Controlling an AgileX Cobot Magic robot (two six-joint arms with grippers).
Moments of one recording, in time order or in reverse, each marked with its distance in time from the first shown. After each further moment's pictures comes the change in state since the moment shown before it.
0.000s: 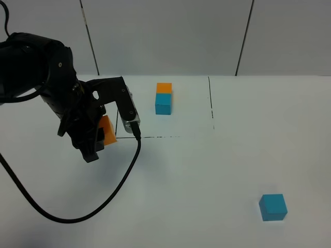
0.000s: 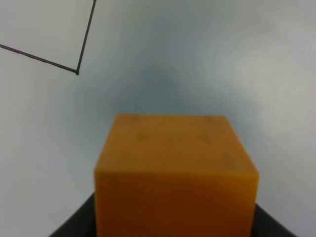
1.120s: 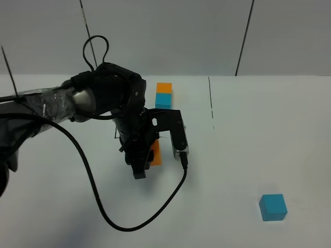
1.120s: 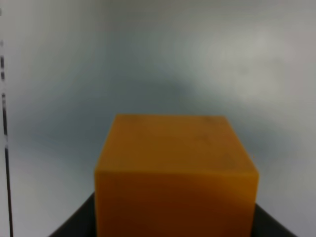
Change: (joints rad) left arm -0.171 0.321 -0.211 0.002 -0.015 0.041; right arm 0.000 0.000 0.000 0.000 0.000 0.000
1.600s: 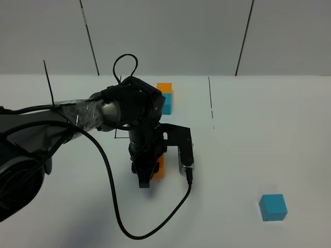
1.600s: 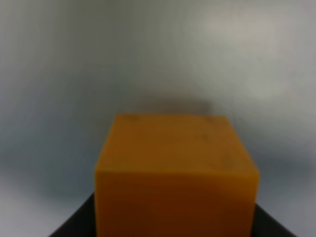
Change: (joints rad) left arm -0.041 0.119 -0.075 0.079 0.045 0.000; right arm 0.000 0.000 0.000 0.000 0.000 0.000
